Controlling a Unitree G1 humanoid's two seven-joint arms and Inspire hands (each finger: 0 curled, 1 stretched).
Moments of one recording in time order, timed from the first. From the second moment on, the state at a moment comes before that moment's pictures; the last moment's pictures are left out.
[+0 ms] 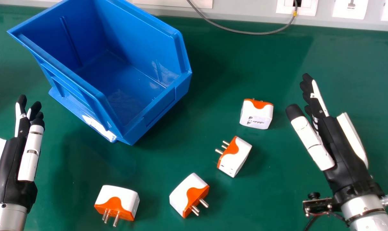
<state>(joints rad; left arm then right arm) 0.05 0.36 0.34 0.57 -0.19 -0.59 -0.28 0.23 -0.20 -0.02 -0.17 -0.16 -0.14 0.11</state>
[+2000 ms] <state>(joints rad) 0.05 0.33 0.33 0.56 -0.17 -0.58 -0.23 -0.22 -0.44 0.08 0.13 -0.43 0.09 0.17</state>
